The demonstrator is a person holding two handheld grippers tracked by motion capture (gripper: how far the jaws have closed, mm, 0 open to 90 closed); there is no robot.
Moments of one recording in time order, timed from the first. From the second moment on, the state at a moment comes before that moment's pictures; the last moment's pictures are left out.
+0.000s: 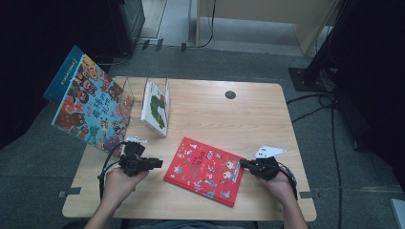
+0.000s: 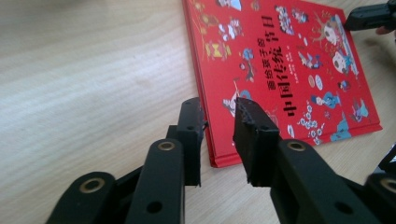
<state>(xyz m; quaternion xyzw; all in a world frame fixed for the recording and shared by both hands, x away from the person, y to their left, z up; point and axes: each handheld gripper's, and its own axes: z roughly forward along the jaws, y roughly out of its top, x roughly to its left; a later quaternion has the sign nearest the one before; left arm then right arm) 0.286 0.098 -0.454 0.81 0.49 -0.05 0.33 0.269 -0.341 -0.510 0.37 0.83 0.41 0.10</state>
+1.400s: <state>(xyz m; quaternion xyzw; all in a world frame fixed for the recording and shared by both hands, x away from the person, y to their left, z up) 0.266 0.073 -0.494 0.81 0.48 -0.04 0.33 0.253 -0.349 -0.517 0.37 0.84 0.40 0.09</state>
